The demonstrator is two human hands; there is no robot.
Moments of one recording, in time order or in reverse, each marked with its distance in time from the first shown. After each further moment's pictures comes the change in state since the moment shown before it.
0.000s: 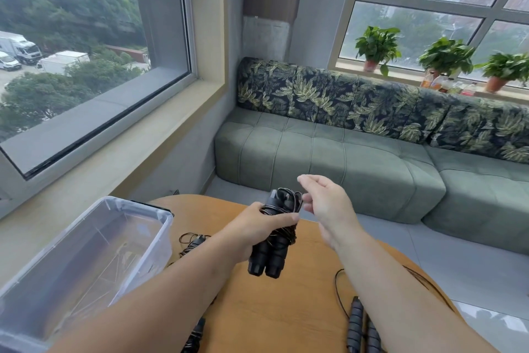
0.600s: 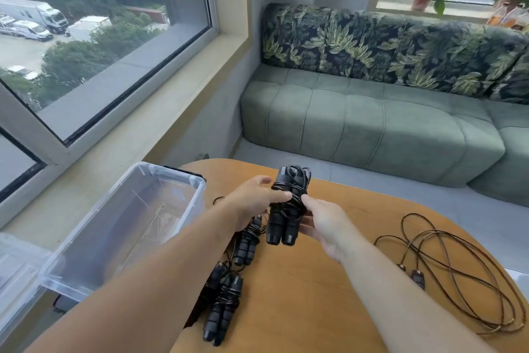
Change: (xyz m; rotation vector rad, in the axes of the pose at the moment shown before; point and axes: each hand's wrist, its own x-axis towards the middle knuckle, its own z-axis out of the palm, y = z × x) left_hand 0.030 -0.046 -0.069 0.136 0.171 -0.173; right_hand 0.011 0.107 0.063 0.114 -0.272 0.399
